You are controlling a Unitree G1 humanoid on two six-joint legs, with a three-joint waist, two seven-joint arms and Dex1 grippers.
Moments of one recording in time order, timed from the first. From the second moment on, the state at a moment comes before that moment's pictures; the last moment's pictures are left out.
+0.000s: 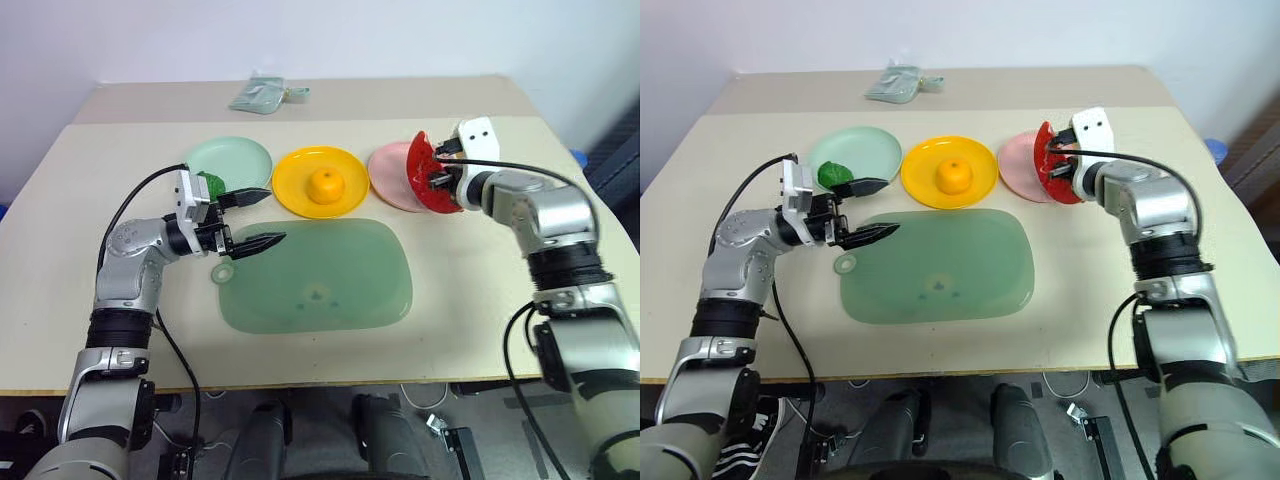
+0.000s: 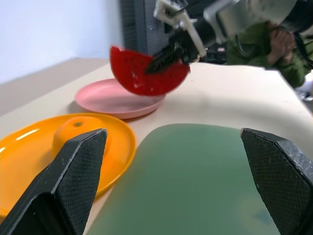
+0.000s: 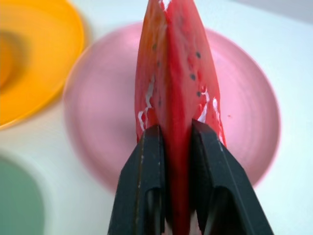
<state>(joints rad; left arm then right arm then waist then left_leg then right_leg) -0.59 0.51 0.10 0.34 -0.44 0.05 -1.30 -0.96 -0.56 0.07 0.55 0.32 0.69 0.31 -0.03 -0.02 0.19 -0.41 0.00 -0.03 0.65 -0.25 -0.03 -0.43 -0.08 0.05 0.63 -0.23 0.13</state>
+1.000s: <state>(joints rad) -0.43 0.63 0.16 0.21 -0.51 0.08 -1.33 -0.46 -0.61 -0.02 -0.24 0.58 0.49 0.96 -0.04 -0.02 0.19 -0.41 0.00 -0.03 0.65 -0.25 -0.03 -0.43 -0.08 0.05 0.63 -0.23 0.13</state>
